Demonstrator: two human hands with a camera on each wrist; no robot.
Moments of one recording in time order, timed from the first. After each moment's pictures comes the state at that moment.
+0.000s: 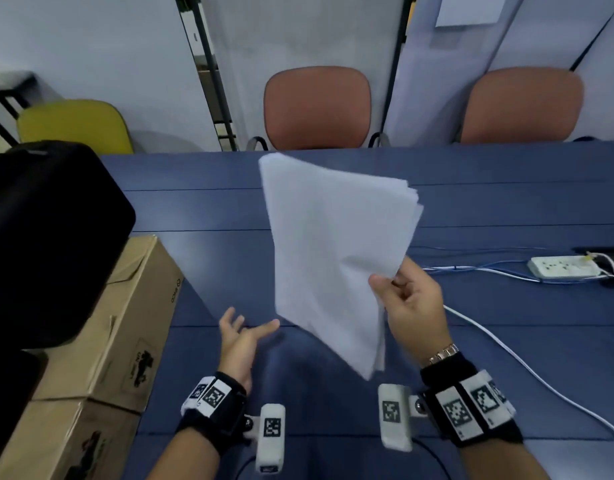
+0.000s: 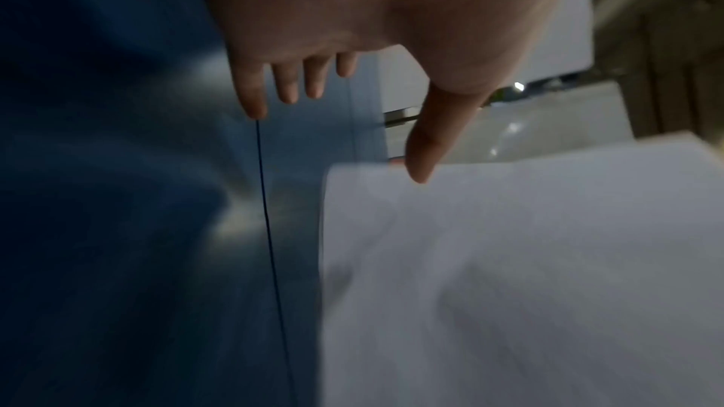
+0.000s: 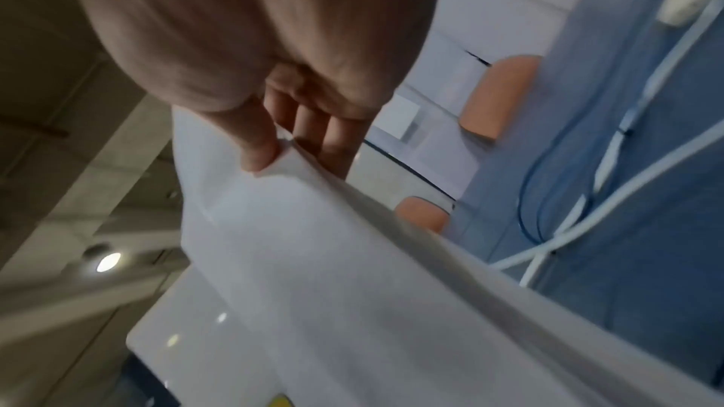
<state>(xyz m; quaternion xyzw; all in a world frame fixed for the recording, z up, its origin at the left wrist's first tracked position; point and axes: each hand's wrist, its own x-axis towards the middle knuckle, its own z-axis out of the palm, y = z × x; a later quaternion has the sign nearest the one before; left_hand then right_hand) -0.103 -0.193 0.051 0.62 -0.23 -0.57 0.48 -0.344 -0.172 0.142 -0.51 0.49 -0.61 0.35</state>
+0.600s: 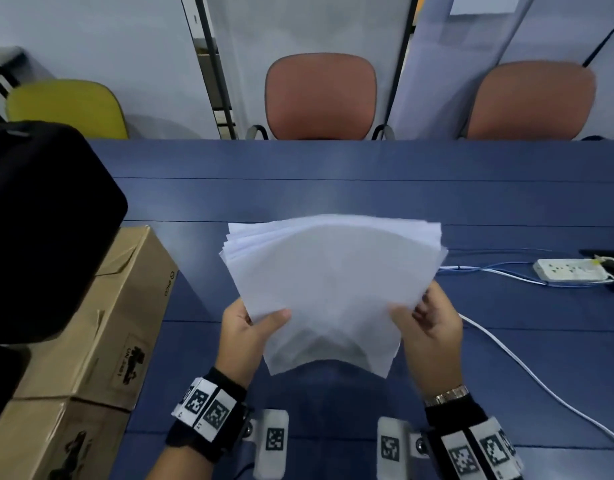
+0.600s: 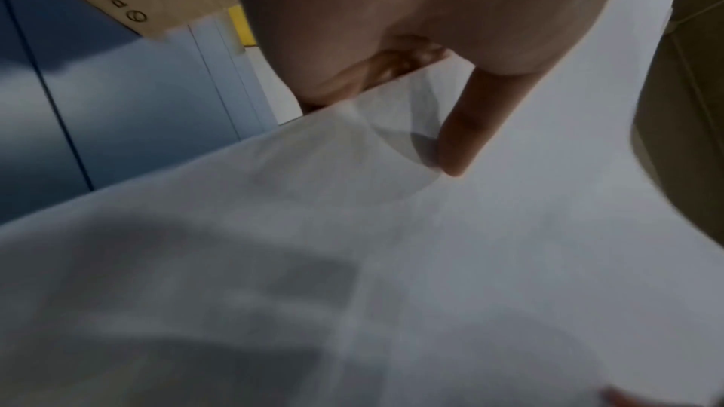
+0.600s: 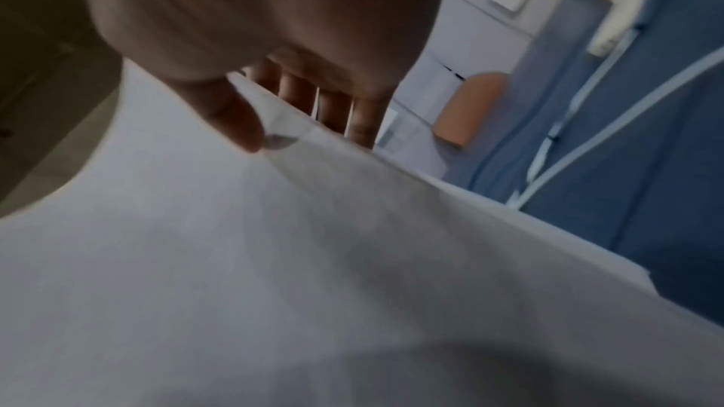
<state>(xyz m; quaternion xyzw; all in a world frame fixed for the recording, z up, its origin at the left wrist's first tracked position) -0.114 -0.189 0.094 0.46 -0.45 -0.54 0.54 -0.349 -0.152 0.113 -0.44 0.53 -0.64 0.35</state>
